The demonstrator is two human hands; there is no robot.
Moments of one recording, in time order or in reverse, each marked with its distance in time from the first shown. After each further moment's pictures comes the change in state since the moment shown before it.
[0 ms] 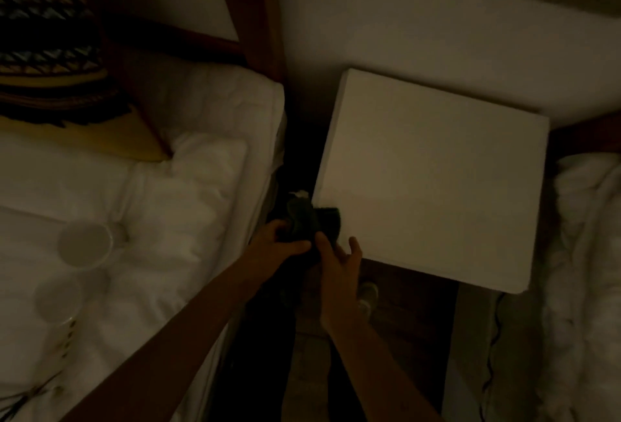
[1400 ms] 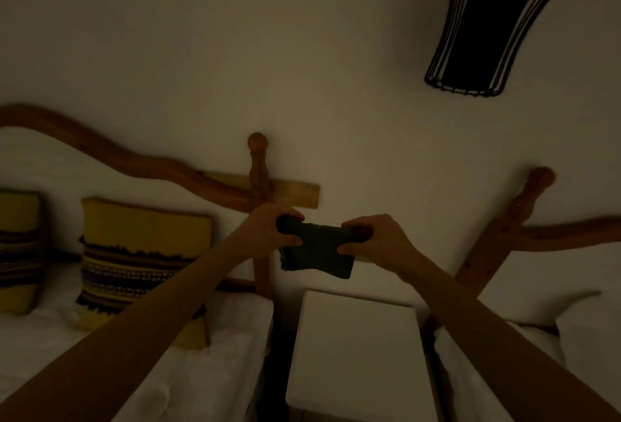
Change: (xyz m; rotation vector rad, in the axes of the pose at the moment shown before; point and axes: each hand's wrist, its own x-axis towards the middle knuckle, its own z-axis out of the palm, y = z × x) left_hand -0.403 0.341 0.007 0.821 0.163 1.166; right_hand -0.406 -0.397 -0.071 -0.958 -0.222 -1.135
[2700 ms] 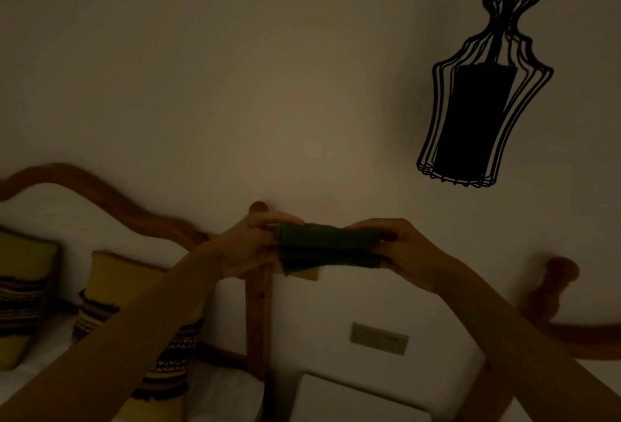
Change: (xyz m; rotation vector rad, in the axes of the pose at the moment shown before) left_hand 0.054 0.085 -0.070 -1.053 -0.075 0.027; right_hand 0.062 -0.052 -0.124 0.571 -0.328 -0.364
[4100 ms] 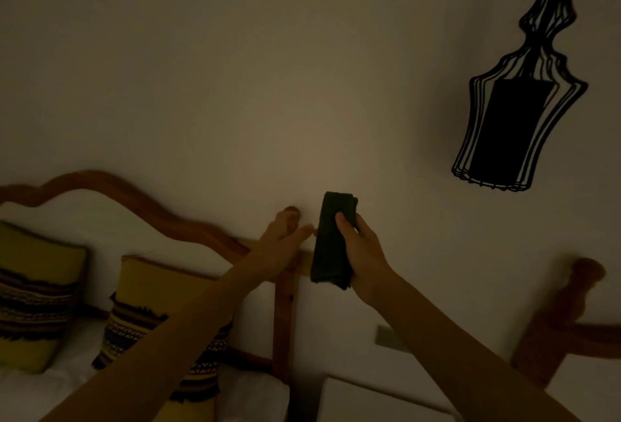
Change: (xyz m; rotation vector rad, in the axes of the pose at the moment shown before) left_hand -0.032 -0.003 -0.040 0.646 0.447 0.015; right_hand 0.066 0.015 0.161 0.387 0.498 0.061
